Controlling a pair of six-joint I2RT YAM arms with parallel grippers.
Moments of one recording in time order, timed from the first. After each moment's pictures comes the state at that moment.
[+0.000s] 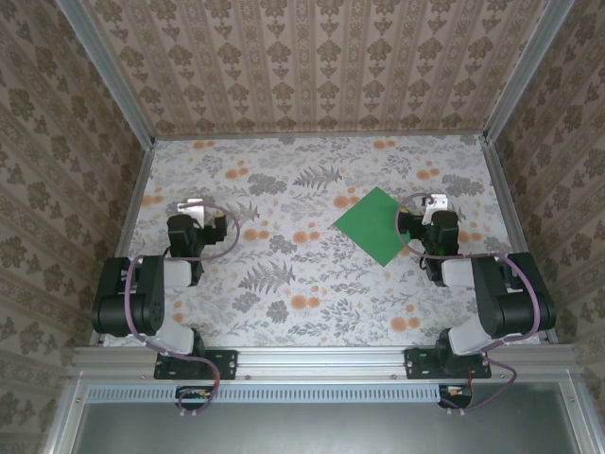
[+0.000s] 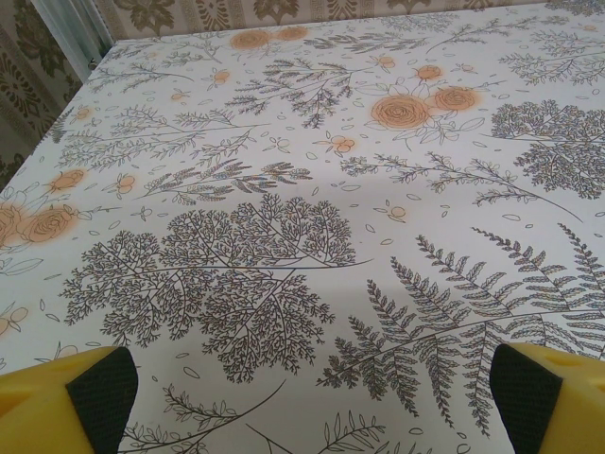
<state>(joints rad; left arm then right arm) -0.02 1.53 0.39 0.73 -0.02 0.07 0.02 1.51 0.39 0.75 0.09 0.05</state>
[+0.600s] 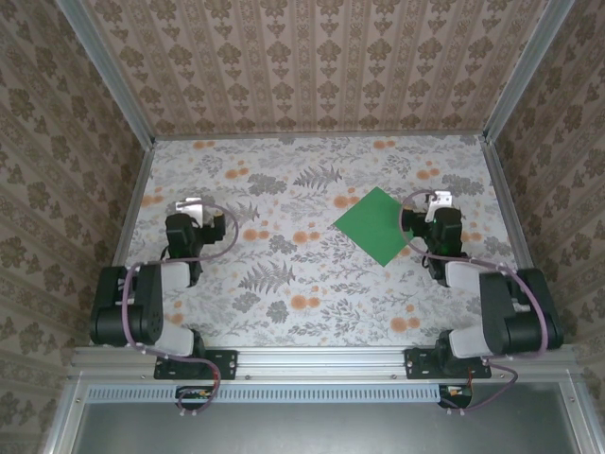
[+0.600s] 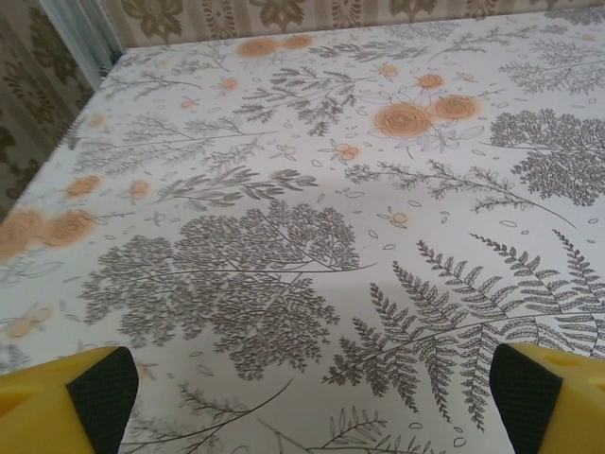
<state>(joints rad) -0.02 1.43 0.40 0.63 -0.04 0.07 0.02 1.36 0.42 0.56 0.13 0.07</state>
